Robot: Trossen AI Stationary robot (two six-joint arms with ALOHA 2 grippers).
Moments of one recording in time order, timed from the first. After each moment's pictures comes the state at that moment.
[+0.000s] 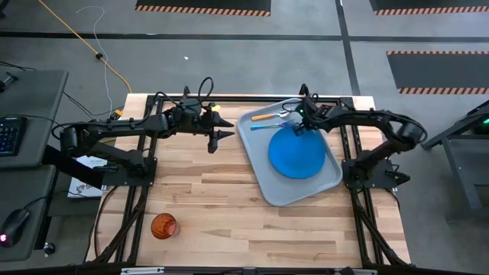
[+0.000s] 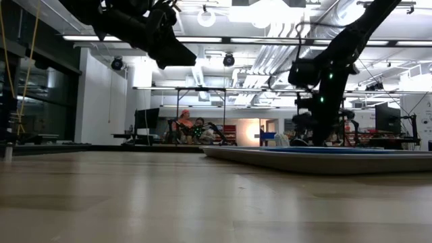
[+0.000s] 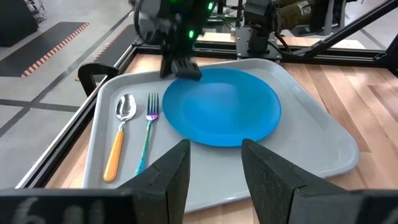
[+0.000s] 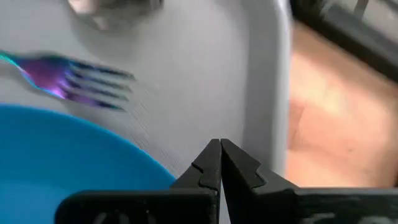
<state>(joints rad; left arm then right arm) 0.36 1.25 0.77 0.10 0.22 0.11 -0.67 1.50 0.72 -0.39 0.34 0.31</state>
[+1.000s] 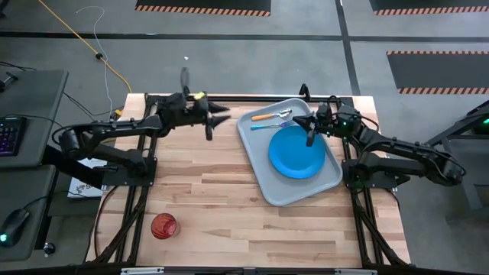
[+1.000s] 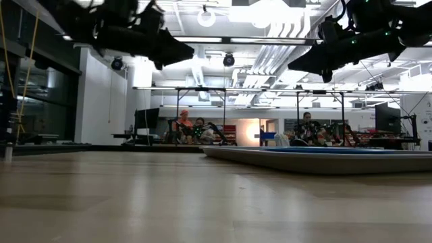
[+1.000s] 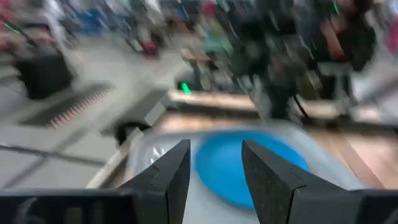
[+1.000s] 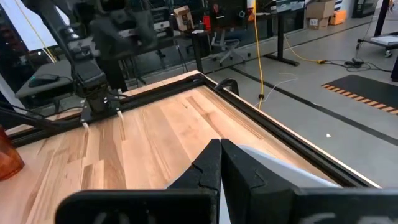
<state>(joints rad) 0.52 1.24 0.62 0.54 0.33 0.03 -0.57 0.82 0.37 0.32 -0.21 0.13</state>
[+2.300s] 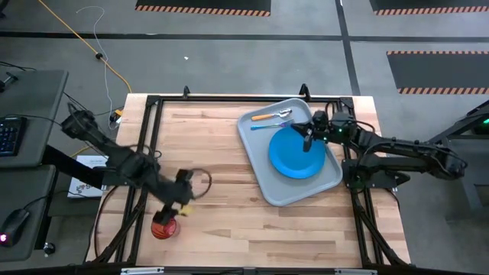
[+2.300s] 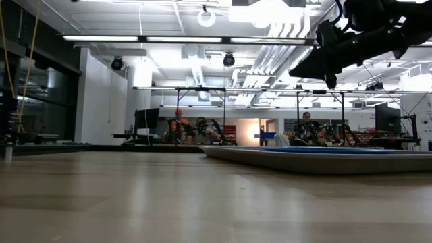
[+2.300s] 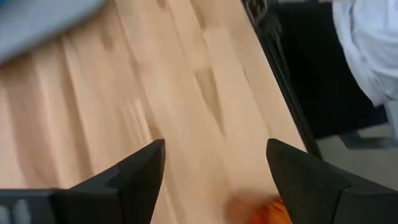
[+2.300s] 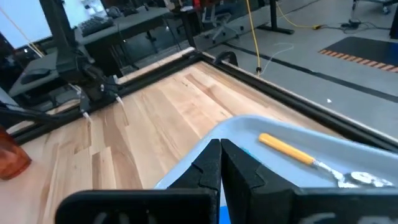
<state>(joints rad) -0.59 1.18 1.09 -0.85 -0.04 -0.27 -0.44 0.83 0.37 0.23 -0.05 0.25</state>
